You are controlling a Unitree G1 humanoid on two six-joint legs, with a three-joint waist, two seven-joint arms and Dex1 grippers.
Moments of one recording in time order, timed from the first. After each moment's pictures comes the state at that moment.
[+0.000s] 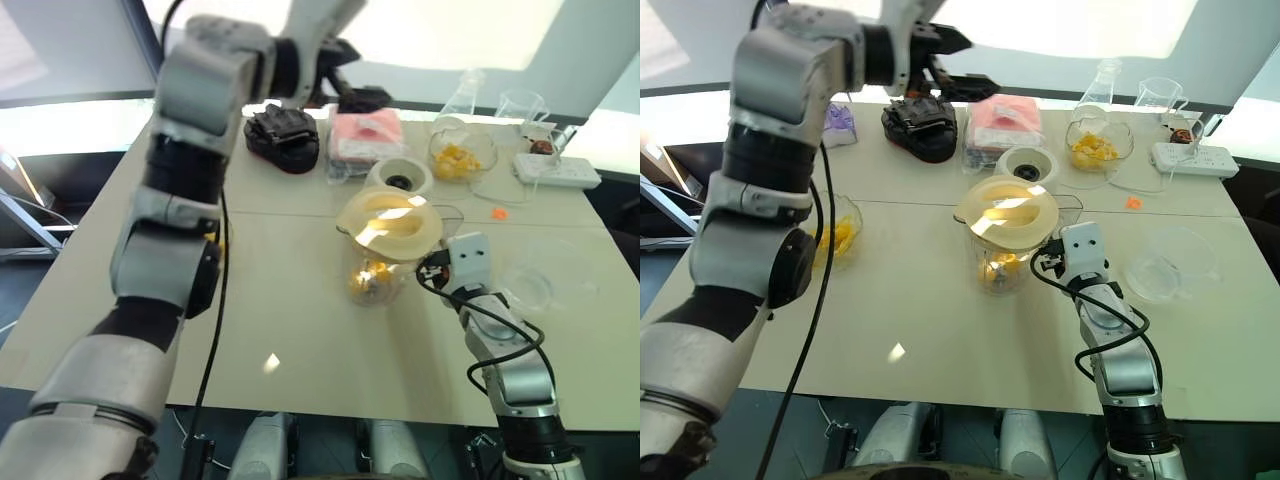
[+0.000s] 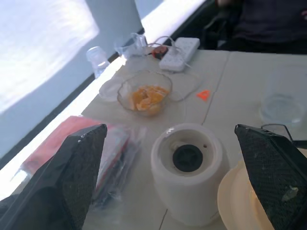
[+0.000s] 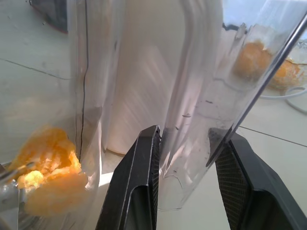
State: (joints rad) left arm -1.35 0.34 -0.04 0.40 -0.06 0.76 -0.91; right arm -0.11 -0.31 -0.06 -0.31 0.06 0.47 0.12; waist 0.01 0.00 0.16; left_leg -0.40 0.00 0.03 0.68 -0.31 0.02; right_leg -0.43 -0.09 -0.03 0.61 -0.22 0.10
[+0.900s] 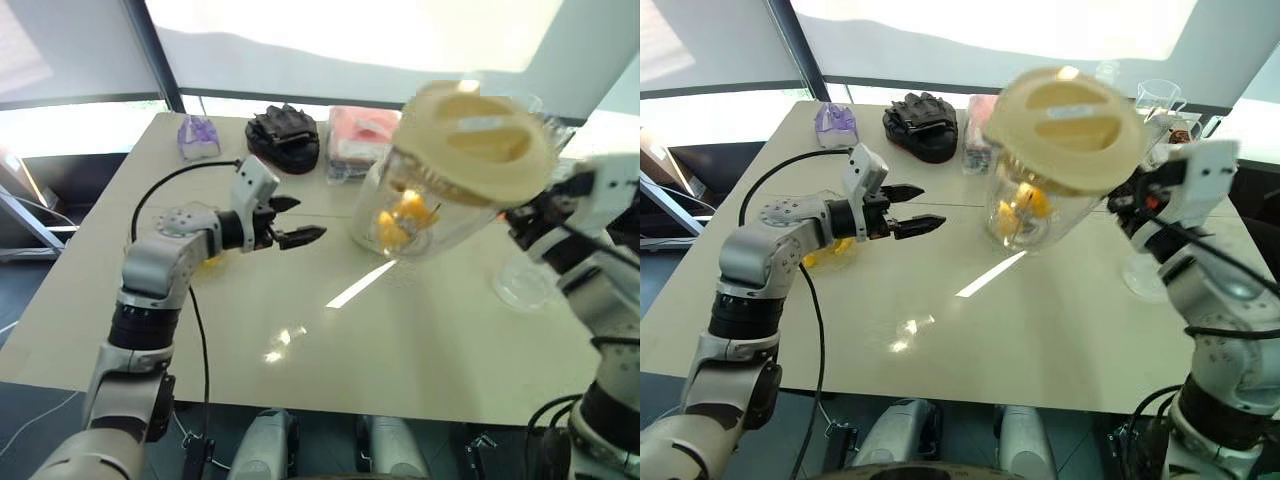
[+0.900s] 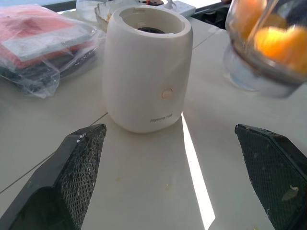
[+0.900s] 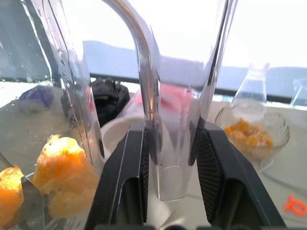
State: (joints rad) left arm -0.66 0.44 -0.02 -0.09 -0.35 0.81 -0.88; right arm -0.43 -0.55 -0.58 -0.64 0.73 1.07 0.16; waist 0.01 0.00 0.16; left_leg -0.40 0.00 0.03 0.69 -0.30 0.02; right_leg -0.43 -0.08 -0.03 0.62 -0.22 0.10
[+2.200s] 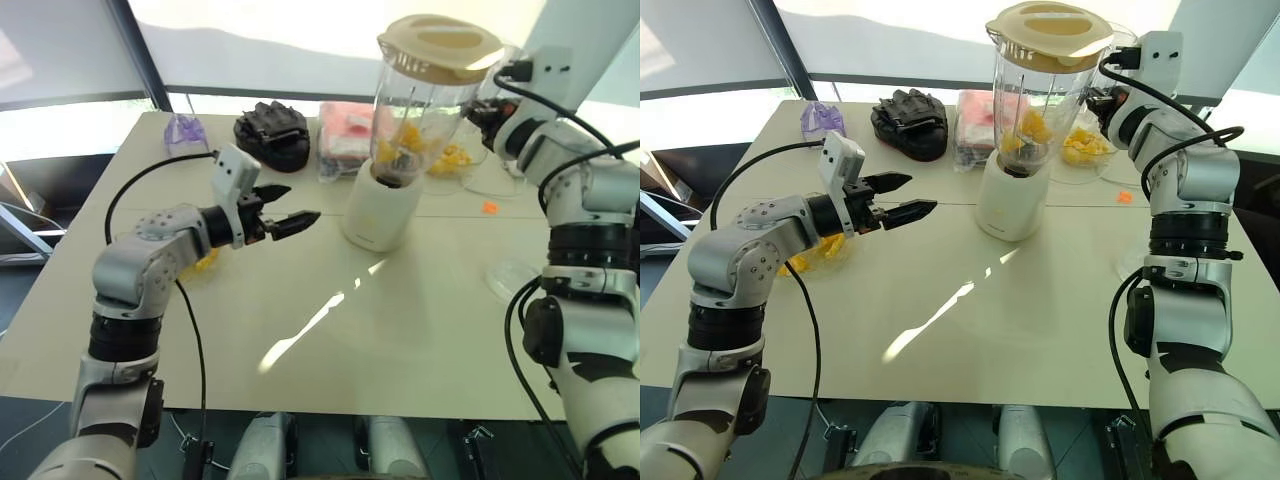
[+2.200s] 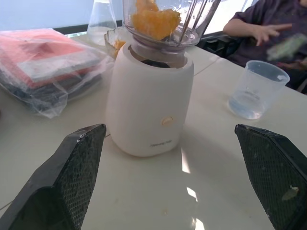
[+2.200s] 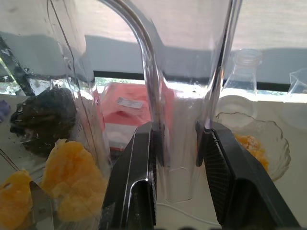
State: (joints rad) left arm -0.62 0.47 0.05 -0.21 -0.54 0.87 -0.71; right arm -1.04 -0.56 -0.19 0.37 0.33 0.75 0.27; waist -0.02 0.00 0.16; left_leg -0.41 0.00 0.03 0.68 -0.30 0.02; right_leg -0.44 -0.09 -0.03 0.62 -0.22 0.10
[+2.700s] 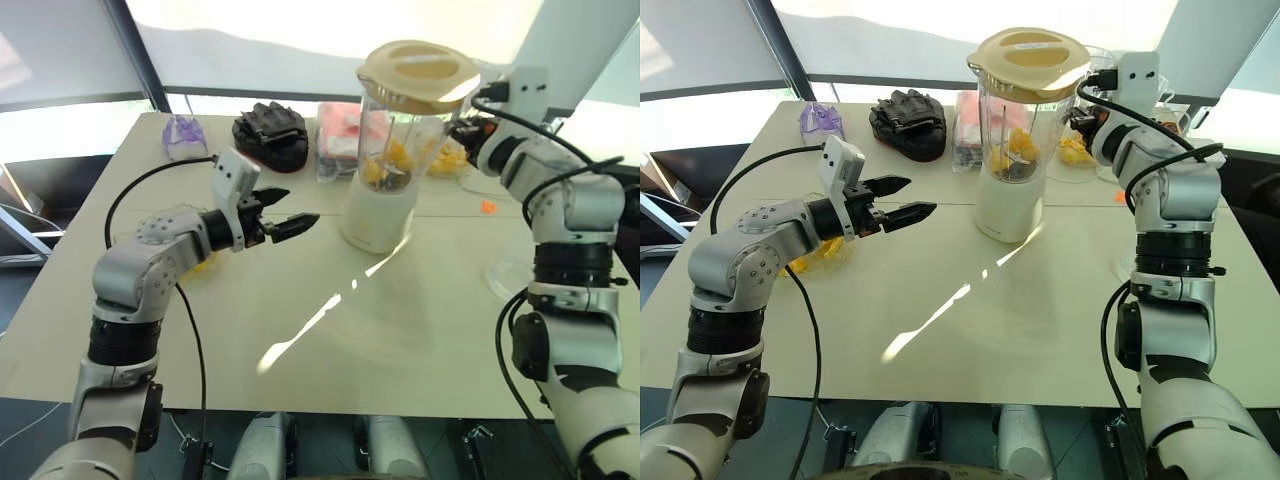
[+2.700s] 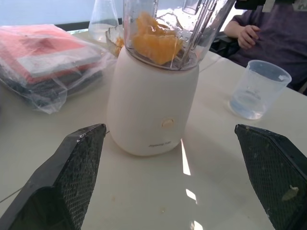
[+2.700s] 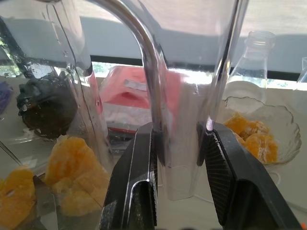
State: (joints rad) left arm -0.60 0.47 0.05 -0.22 -0.56 0.87 -0.68; right arm -0.96 -0.51 -0.19 0.30 0.28 0.76 0.25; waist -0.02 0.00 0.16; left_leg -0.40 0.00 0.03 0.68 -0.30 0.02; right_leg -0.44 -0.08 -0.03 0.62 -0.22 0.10
